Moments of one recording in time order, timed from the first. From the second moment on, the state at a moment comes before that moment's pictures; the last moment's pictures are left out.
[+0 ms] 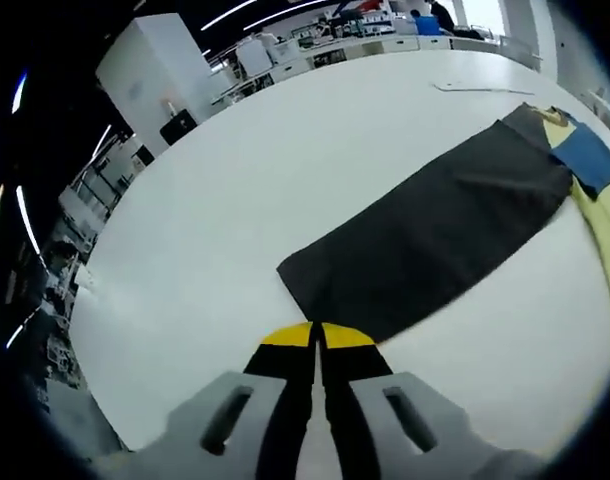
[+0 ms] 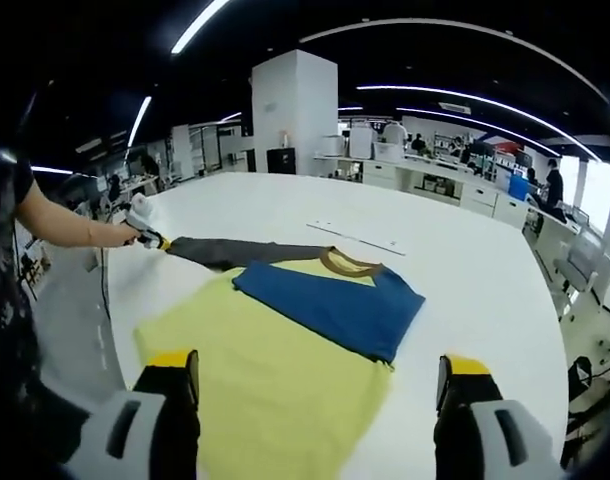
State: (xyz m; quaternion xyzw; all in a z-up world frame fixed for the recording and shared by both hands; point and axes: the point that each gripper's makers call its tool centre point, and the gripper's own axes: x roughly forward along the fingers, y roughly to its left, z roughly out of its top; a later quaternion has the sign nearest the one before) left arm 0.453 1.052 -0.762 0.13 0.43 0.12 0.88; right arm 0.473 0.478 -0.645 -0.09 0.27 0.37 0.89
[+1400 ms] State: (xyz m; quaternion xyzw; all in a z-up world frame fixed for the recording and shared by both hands) left arm 0.441 1.038 -0.765 -0.14 0.40 0.21 0.88; right arm 0.467 0.478 -0.651 -0.10 0.28 0.36 0.88
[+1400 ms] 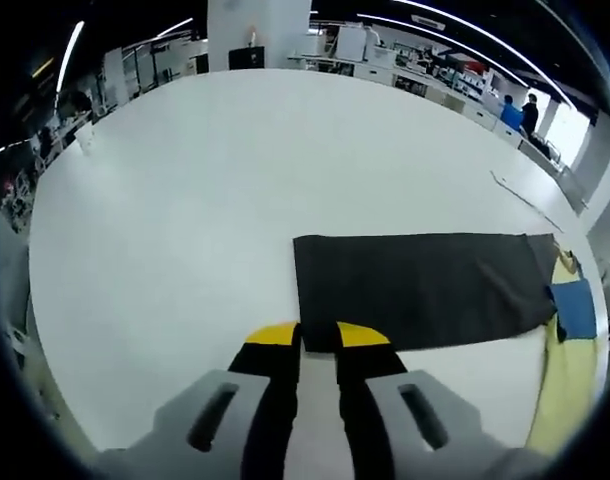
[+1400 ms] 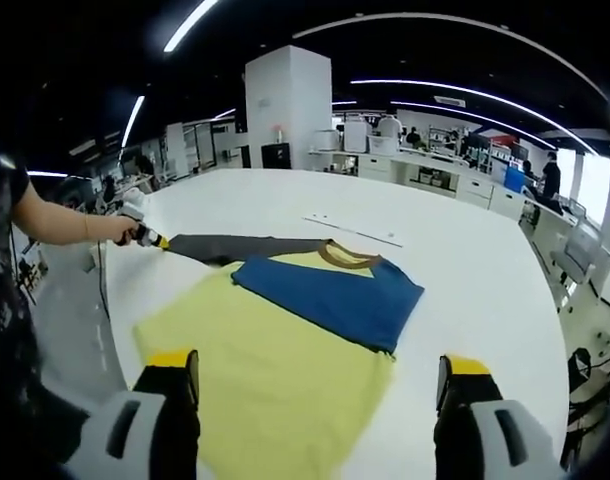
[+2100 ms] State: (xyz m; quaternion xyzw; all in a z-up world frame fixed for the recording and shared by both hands) left arm 0.468 1.025 -0.736 -0.08 0.37 0.15 0.91; right arm 0.465 0.481 -0.640 -0.10 0.26 0.38 0.88
